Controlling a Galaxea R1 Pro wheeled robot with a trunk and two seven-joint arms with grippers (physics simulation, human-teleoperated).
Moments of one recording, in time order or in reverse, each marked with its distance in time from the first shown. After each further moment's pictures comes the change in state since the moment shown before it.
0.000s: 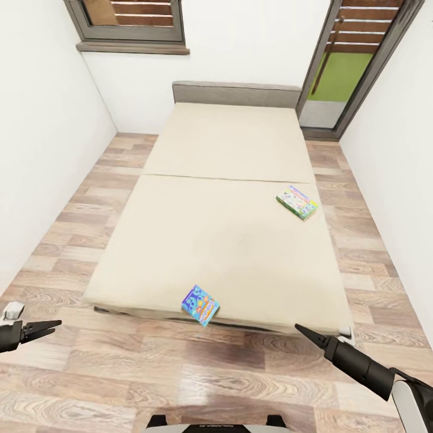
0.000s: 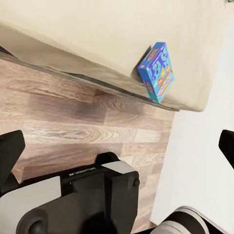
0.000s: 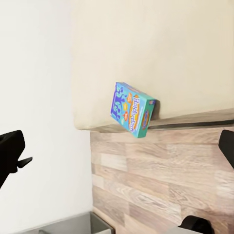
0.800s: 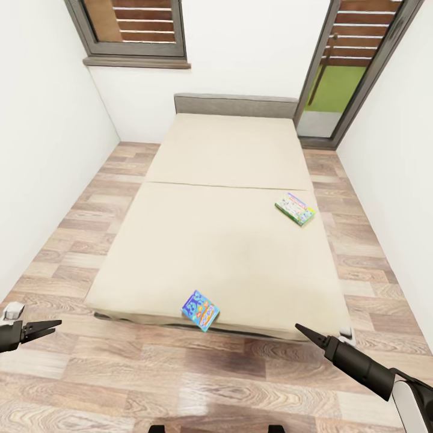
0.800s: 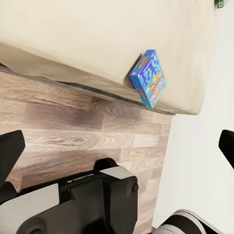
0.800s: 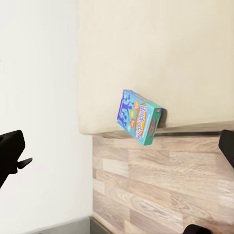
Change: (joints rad) left arm 0.000 0.000 -0.001 0.000 0.004 0.000 0.000; right arm 0.000 0.000 -0.003 0.003 -0.002 -0.002 0.000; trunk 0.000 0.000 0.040
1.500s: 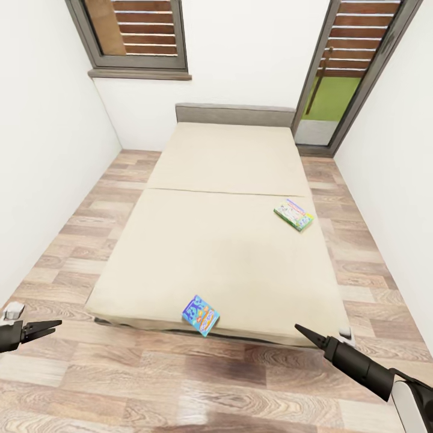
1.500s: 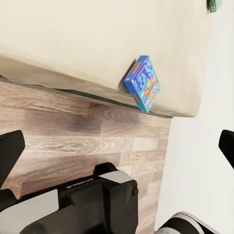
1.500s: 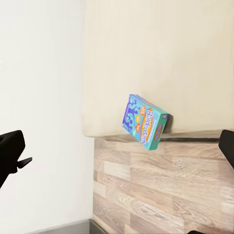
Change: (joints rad) left arm 0.000 0.000 0.000 0.000 -0.001 -0.001 0.001; right arm 0.000 0.000 0.003 0.004 0.001 -0.001 -0.001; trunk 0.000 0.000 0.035
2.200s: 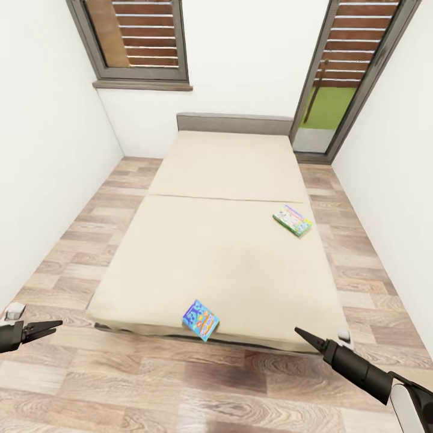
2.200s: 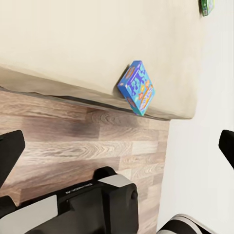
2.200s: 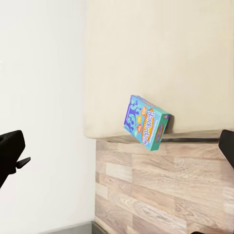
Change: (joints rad) left arm 0.000 -0.003 -0.002 0.000 -0.001 -0.002 0.000; right arm 0.000 0.000 -0.001 0.043 0.003 -0.005 0.001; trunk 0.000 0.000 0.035
